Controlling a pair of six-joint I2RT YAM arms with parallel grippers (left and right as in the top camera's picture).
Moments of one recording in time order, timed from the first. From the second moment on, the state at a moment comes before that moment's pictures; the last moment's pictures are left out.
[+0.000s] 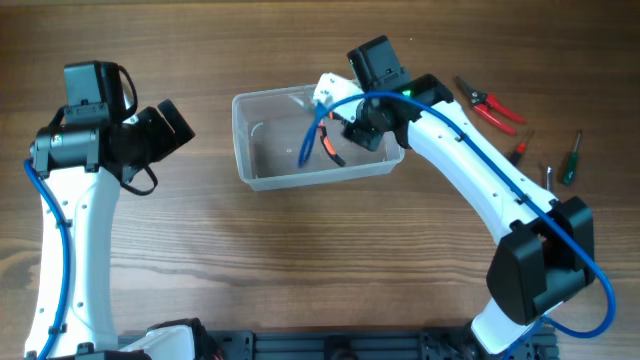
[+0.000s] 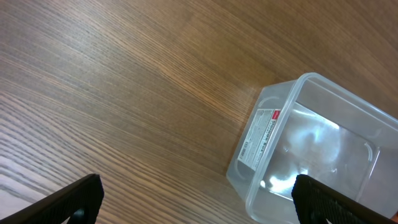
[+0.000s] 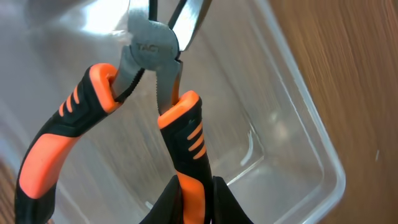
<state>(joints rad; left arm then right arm) 0.13 1.39 1.33 -1.07 0.05 -0.47 0.49 1.83 1.52 -0.80 -0.07 -0.76</state>
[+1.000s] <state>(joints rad) 0.13 1.39 1.33 -1.07 0.05 -0.47 0.50 1.93 1.52 -0.81 -0.34 -1.11</state>
